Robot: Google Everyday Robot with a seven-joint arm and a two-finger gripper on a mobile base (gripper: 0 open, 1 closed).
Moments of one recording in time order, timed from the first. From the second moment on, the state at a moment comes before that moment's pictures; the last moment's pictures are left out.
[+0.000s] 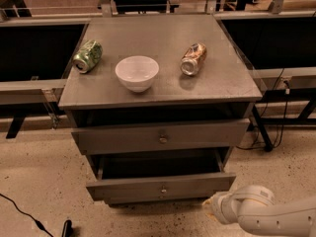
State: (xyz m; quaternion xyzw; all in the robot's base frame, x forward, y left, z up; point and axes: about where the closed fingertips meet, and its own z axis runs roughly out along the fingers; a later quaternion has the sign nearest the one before) arm 0.450 -0.195 0.395 -0.80 0.55 -0.06 0.24
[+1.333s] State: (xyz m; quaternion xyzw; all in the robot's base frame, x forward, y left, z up) arm 0.437 -0.171 0.417 -0.79 0.52 -0.01 0.33
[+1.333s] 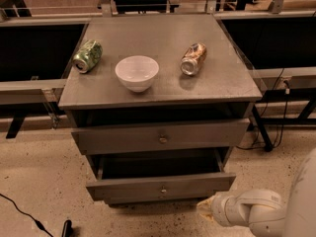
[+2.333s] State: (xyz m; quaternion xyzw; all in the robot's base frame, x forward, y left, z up) arm 0.427 -0.168 0.425 -0.78 0.50 0.04 0.37
